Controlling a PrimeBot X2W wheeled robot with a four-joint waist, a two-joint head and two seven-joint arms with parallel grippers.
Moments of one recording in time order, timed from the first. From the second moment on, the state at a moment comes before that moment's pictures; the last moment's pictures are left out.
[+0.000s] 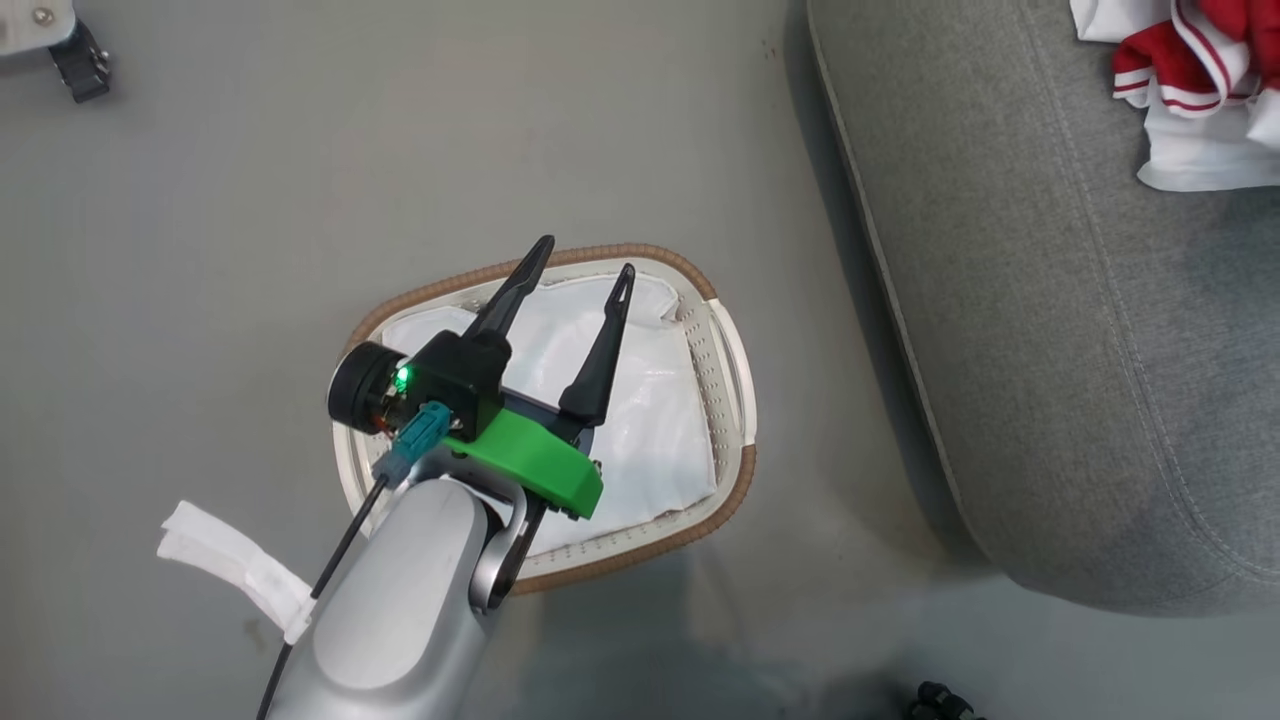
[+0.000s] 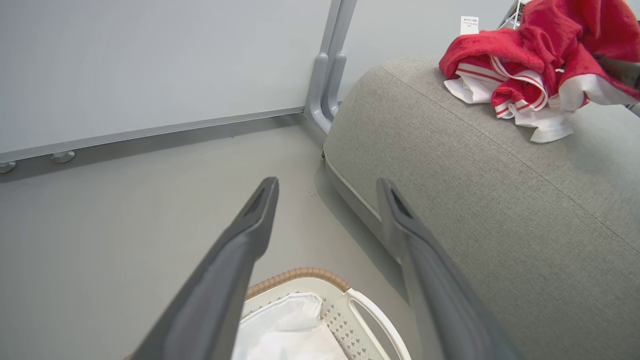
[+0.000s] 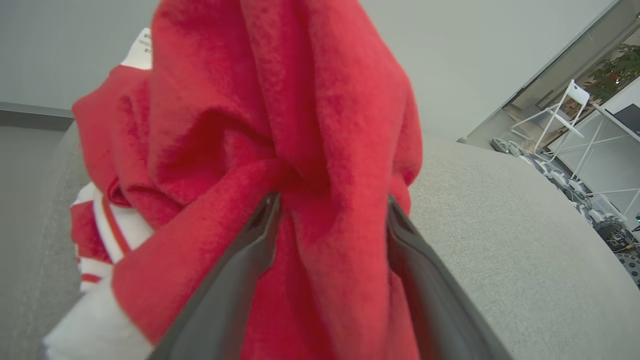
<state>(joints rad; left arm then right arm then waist) -0.51 0.05 -0.48 0.39 -0.30 -0.13 -0.26 -0.85 -0.43 -0.23 0.78 -0.05 0.13 -0.26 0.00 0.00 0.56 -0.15</state>
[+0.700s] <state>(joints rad) -0.30 0.05 -0.23 0.36 -0.23 -0.10 -0.26 -0.42 -0.17 0.00 0.35 0.10 0.13 -0.26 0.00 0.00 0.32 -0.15</state>
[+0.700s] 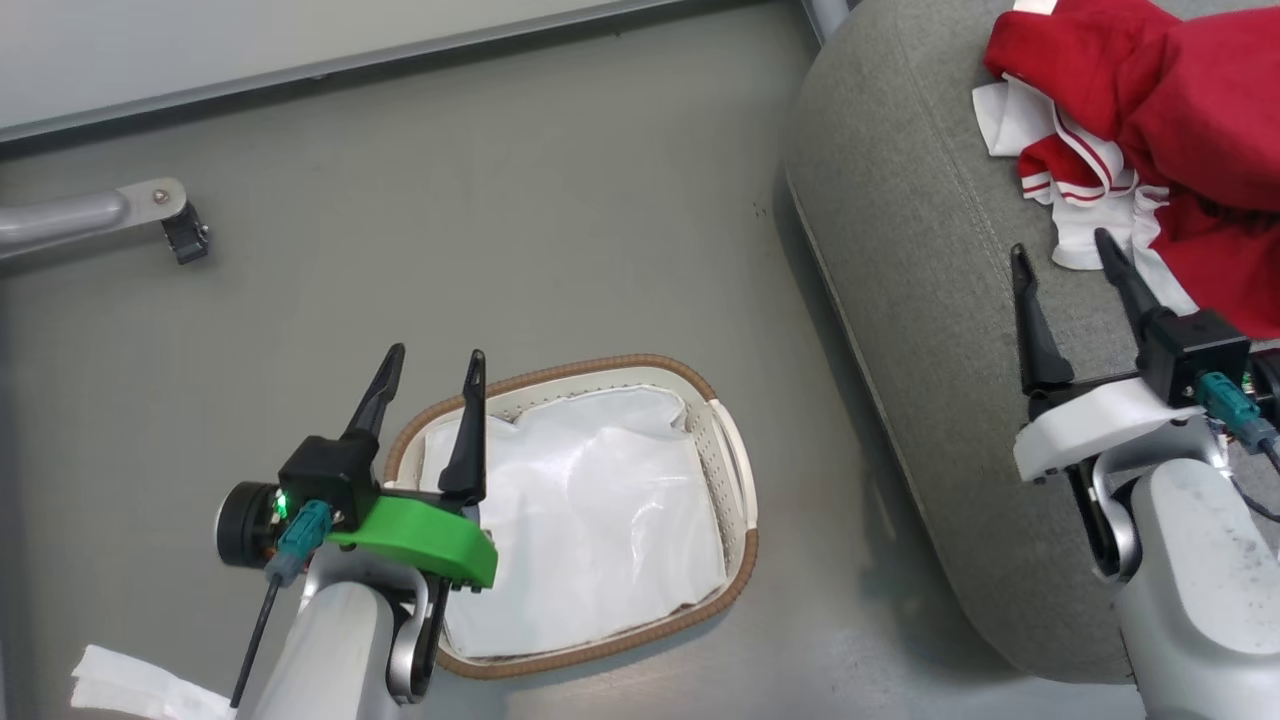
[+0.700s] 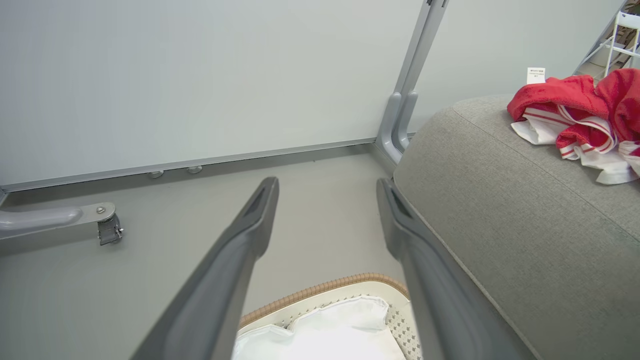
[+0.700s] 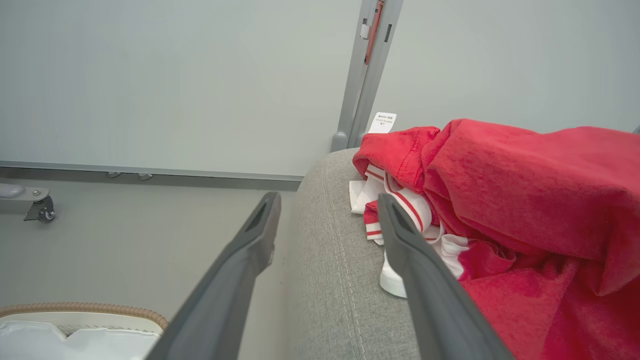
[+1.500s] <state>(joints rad) -0.10 0.05 -0.09 0.32 -0.24 -0.04 -0.26 -0.24 -0.10 0.08 0.28 0.13 0.13 -0.26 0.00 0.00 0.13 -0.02</state>
